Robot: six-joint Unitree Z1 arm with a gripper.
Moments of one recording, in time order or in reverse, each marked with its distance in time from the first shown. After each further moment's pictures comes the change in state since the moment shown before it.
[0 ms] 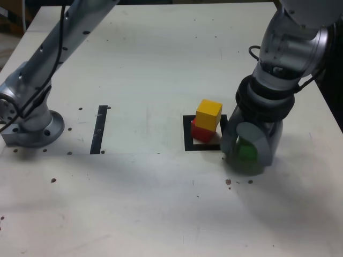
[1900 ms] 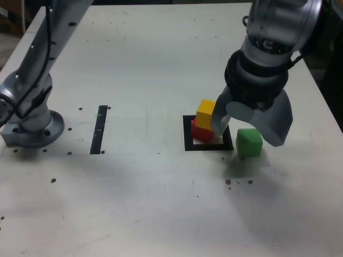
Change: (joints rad) arm -0.046 -0.086 -0.020 0.104 0.073 -0.025
